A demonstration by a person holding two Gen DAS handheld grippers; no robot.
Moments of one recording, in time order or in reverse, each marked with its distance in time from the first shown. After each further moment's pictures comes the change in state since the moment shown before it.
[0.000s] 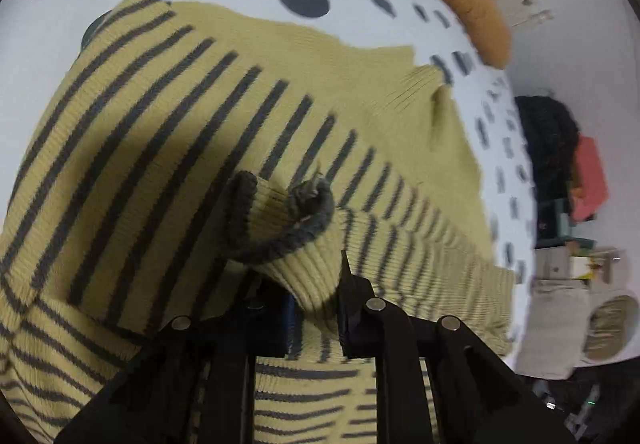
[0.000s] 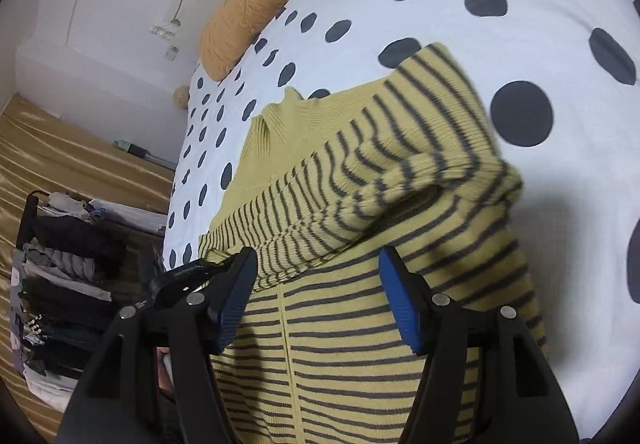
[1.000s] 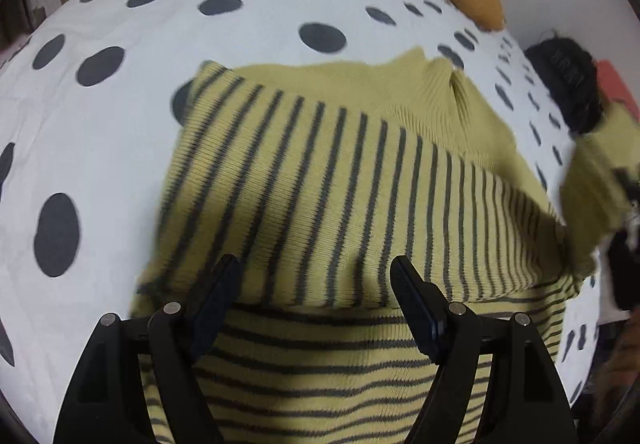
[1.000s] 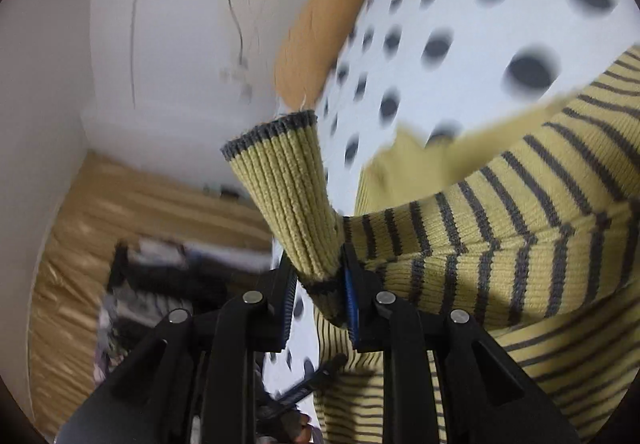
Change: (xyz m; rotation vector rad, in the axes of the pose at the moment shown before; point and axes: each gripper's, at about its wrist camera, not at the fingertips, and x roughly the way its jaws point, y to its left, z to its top) left arm -0.057 0.025 -0.022 0.268 -0.093 0.255; right arm 0.073 0.053 0.043 0.109 -0.031 0.382
